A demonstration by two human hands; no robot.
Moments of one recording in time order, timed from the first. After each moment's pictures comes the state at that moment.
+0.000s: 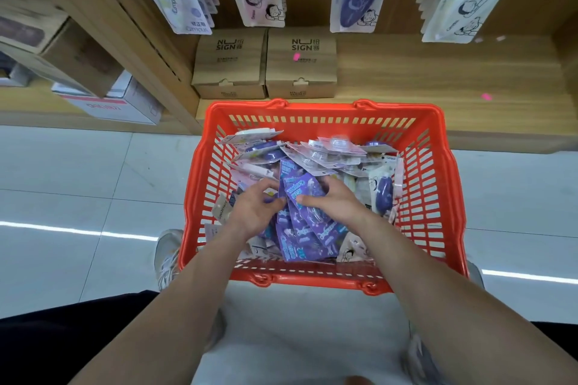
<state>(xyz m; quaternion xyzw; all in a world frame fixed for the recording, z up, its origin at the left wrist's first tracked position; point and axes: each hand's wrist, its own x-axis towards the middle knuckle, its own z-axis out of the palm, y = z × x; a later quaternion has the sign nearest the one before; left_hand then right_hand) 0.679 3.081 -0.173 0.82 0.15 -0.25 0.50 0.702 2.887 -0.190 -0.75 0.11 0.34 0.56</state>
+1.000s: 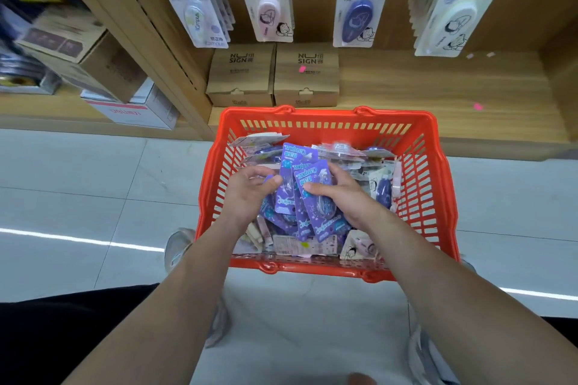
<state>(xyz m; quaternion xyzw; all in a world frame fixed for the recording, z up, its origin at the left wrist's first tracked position) 0.673 3.087 -0.128 0.73 0.23 -0.12 0.63 0.693 2.882 -0.150 -0.63 0.12 0.32 0.70</state>
